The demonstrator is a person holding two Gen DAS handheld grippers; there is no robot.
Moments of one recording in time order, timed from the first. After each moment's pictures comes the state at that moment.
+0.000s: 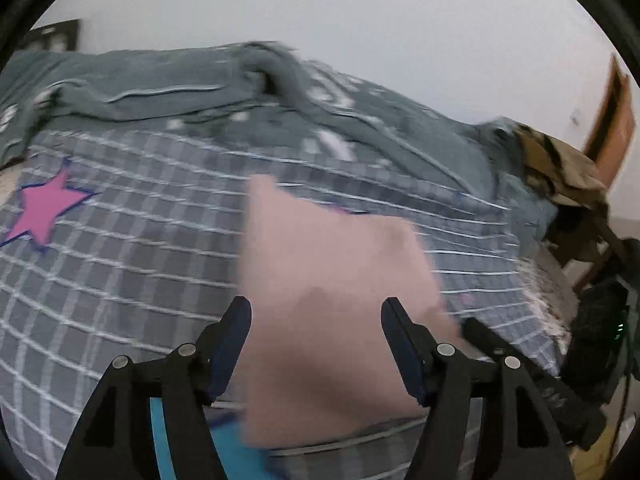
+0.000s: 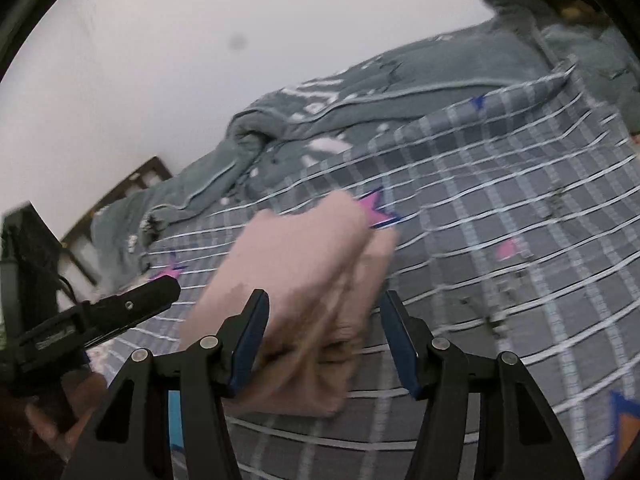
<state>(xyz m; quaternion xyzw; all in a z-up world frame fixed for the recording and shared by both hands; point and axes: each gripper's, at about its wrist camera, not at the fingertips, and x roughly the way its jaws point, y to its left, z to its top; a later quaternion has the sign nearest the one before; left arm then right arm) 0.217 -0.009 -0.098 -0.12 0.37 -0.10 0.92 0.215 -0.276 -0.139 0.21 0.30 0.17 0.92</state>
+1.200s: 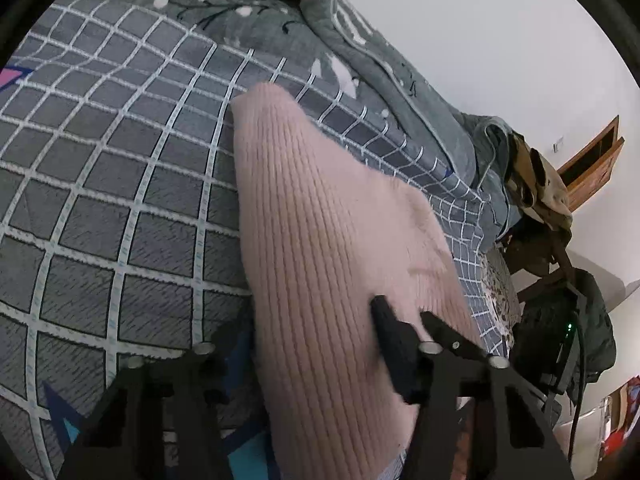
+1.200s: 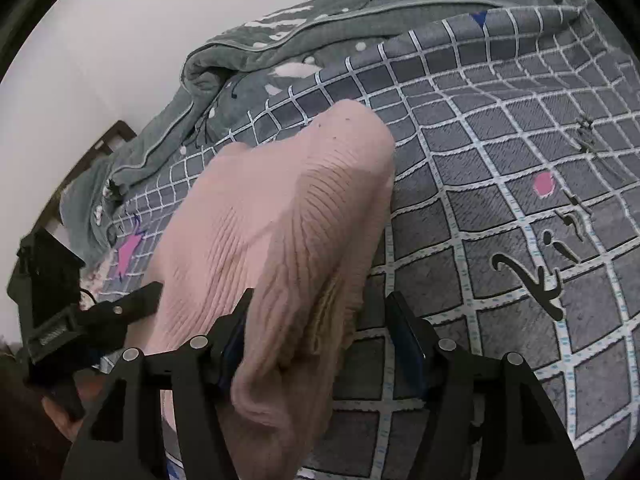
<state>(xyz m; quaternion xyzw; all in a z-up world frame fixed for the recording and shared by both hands) 0.268 -0.003 -0.176 -0.25 0.44 -0.23 0.83 0.260 -0.268 -0.185 0.20 0.40 0.13 0.89</state>
